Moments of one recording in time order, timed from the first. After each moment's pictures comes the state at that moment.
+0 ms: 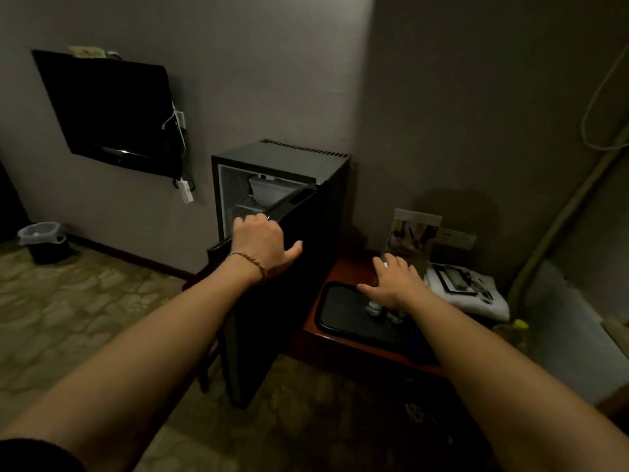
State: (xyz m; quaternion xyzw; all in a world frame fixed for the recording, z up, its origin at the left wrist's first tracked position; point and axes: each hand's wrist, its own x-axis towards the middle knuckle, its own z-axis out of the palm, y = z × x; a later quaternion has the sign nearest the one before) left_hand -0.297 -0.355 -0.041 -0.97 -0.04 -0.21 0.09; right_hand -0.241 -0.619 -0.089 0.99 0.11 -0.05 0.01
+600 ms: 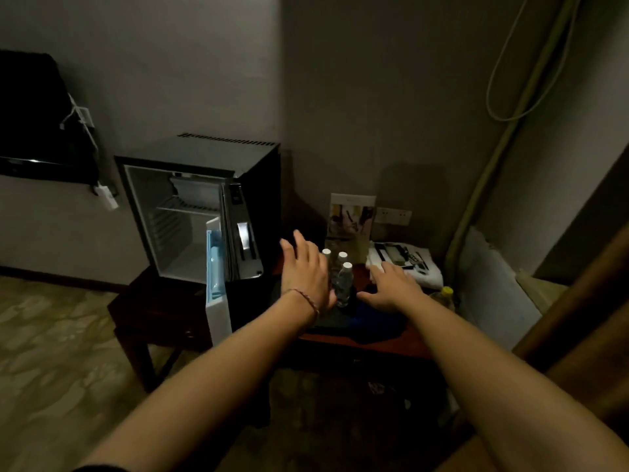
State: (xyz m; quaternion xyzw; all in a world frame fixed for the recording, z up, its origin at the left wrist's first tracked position) left_hand -0.280 -0.578 -0.094 -0.97 0.08 -0.12 0.17; right_hand -0.247 -0.766 -0.105 0.99 0.02 -0.10 0.00
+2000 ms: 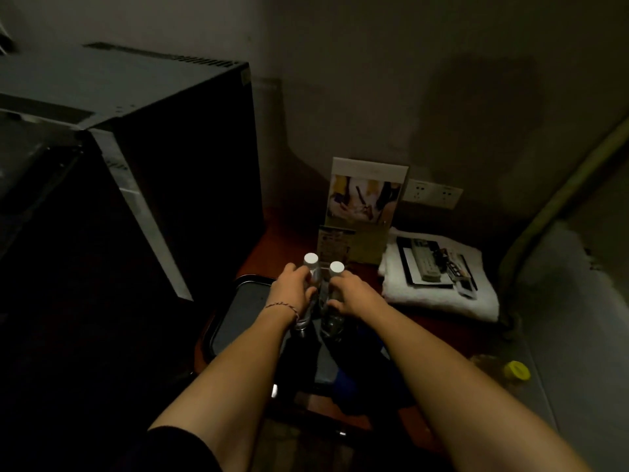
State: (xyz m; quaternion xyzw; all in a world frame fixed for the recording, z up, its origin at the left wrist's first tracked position) left_hand 0.049 -0.637 -0.317 -0.96 -0.02 0.03 -0.27; right_hand 0.078 -0.796 -0.302 0.96 0.18 -0.19 -0.10
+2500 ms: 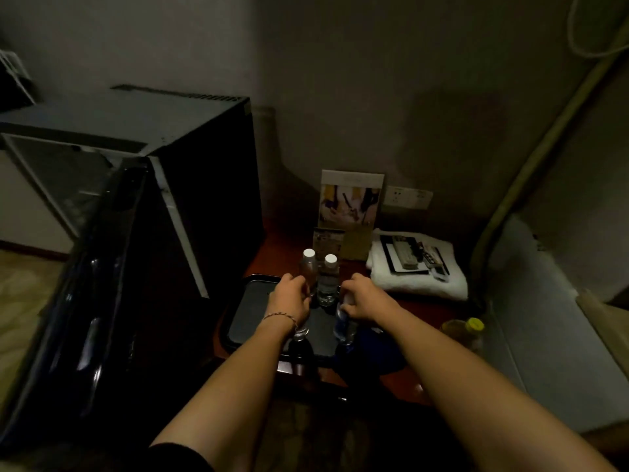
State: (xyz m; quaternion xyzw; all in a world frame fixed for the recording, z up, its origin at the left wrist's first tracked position) left_hand -0.049 -0.636 -0.269 -0.96 -0.02 -0.01 -0.26; right_hand -0.024 -0.817 -0.246 0.97 0.14 -0.13 -0.13
